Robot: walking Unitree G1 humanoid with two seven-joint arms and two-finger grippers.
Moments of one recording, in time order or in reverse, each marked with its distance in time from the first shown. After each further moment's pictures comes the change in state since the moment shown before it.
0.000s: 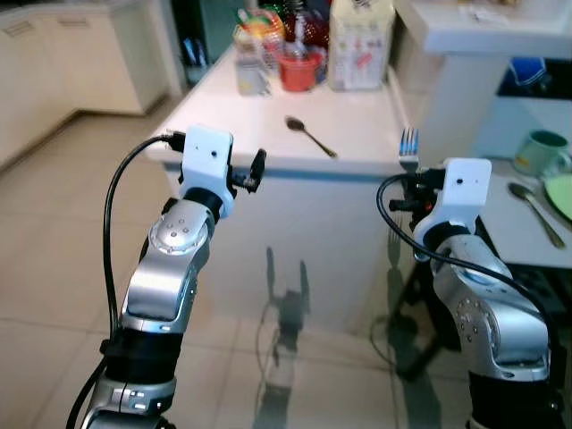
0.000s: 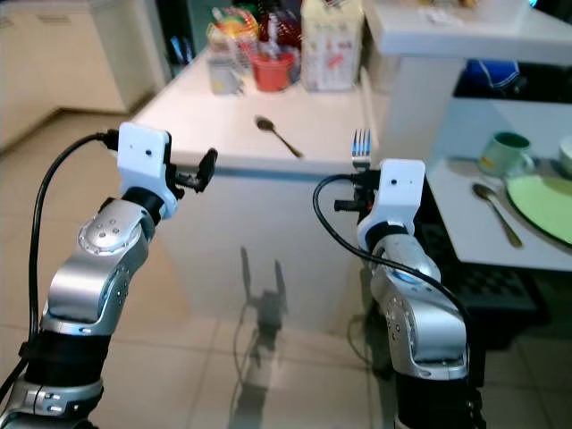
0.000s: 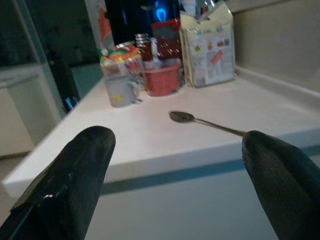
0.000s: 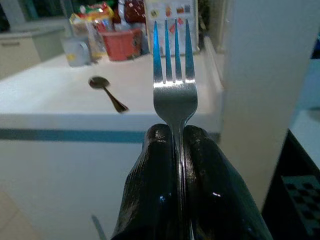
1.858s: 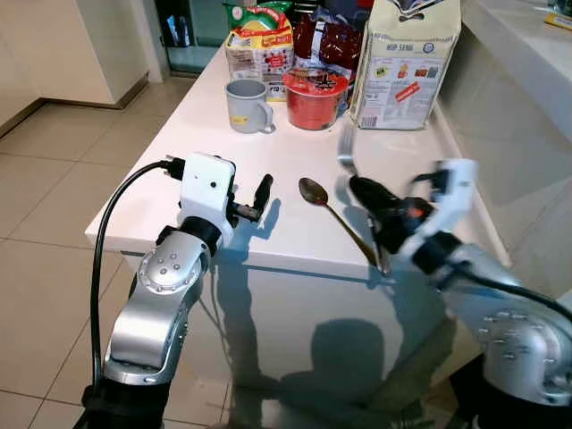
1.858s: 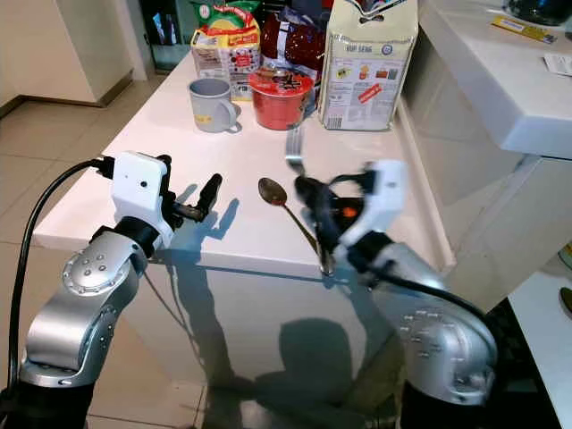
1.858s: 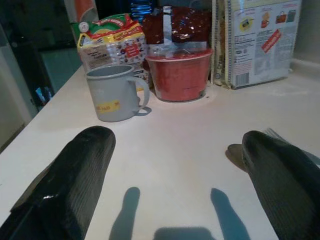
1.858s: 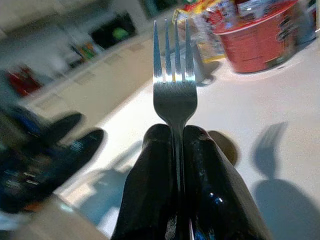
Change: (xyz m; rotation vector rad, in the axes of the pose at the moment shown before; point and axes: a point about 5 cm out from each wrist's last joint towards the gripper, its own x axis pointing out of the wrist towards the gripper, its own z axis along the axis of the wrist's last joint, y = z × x) left arm -0.037 -0.014 -0.007 -0.001 0.012 -0.077; right arm -0.029 0.033 0.018 0.304 0.044 0.502
